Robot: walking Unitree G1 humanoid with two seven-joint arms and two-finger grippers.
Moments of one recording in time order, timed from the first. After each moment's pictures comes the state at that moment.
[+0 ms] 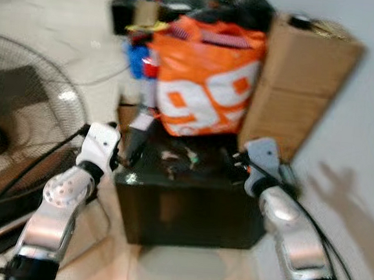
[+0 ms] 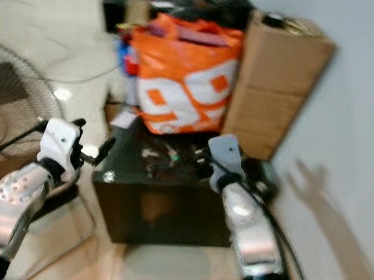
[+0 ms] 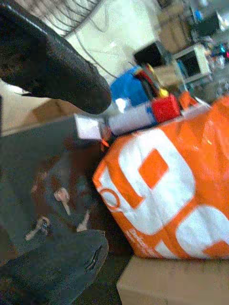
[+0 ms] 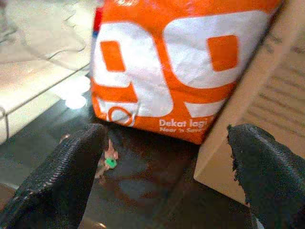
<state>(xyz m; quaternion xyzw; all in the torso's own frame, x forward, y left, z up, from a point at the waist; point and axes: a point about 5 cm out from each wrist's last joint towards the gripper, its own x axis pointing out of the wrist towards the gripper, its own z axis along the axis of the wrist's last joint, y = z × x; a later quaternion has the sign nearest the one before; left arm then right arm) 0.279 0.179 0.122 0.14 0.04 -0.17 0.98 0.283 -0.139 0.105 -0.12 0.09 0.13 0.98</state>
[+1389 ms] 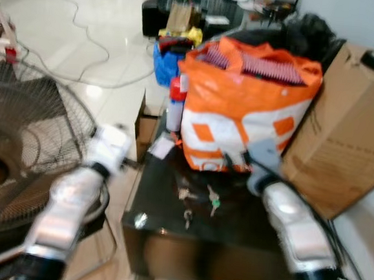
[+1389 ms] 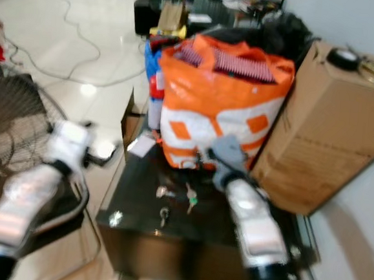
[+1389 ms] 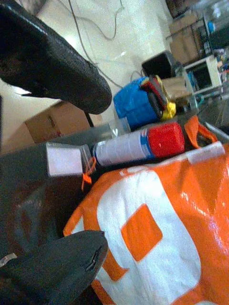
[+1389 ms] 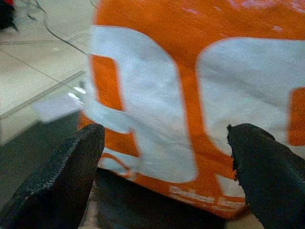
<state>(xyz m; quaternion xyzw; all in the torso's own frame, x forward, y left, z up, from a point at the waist) 0.280 0.166 0.119 0.14 0.04 -0.19 0.97 0.293 -0.144 0.102 -0.13 0.11 0.14 0.98</state>
